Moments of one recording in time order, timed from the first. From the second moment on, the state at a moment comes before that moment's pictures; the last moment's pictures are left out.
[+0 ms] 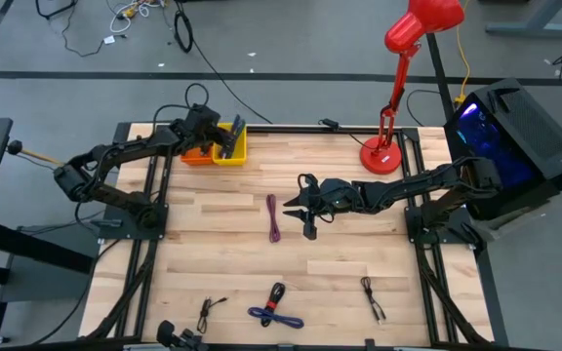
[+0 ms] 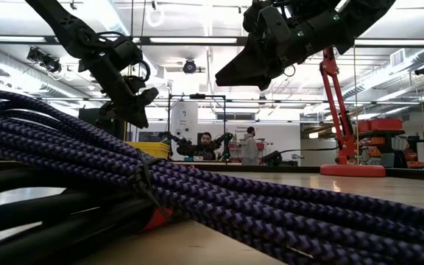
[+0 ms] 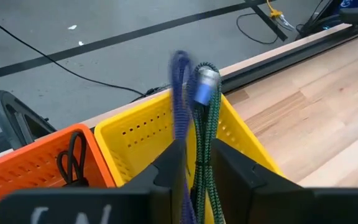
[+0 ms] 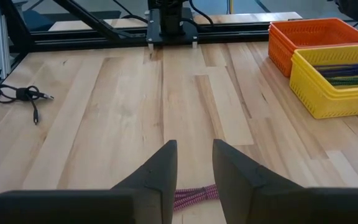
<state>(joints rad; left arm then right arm) 0.80 1.37 0.74 -0.06 -0.16 -0.26 0.03 1.56 0.84 0.30 0.04 0.04</state>
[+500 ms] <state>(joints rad) 0.73 1.37 0.75 -0.03 0.18 -0.26 0.03 1.56 0.84 0.30 0.04 0.04</state>
